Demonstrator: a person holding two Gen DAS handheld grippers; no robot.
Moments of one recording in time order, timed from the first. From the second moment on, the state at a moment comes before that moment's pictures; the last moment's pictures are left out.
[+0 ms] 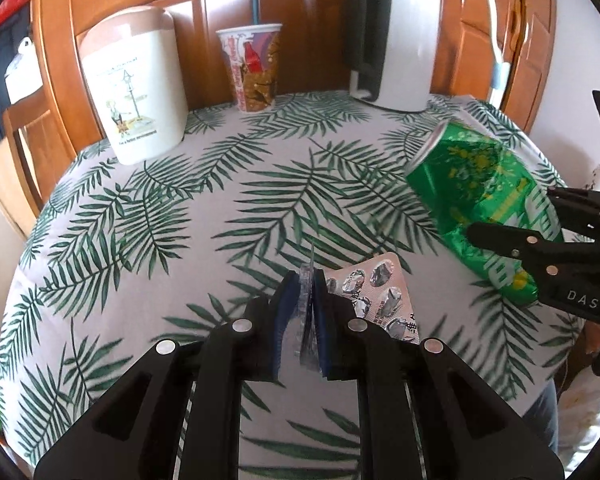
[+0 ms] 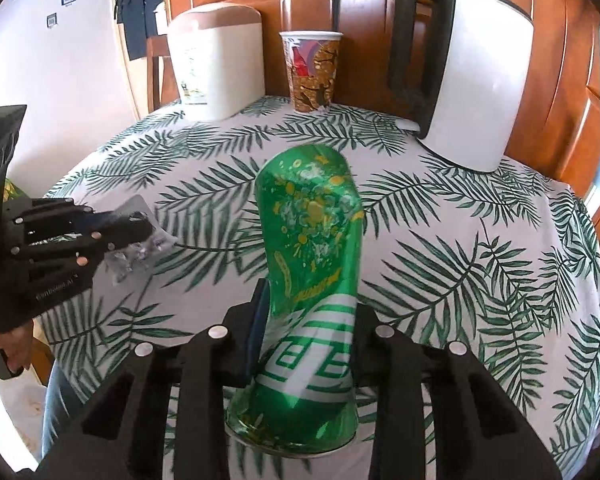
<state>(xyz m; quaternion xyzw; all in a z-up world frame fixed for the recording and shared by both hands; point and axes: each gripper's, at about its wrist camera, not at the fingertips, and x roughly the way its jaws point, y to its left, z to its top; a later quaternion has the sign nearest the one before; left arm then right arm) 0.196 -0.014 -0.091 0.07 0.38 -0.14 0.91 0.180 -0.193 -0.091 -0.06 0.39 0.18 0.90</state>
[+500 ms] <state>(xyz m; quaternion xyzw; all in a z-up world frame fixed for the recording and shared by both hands) 0.174 -0.021 -0.091 0.07 0.38 -0.15 0.91 0.165 -0.173 -0.086 -0.10 0.41 0.19 0.88</state>
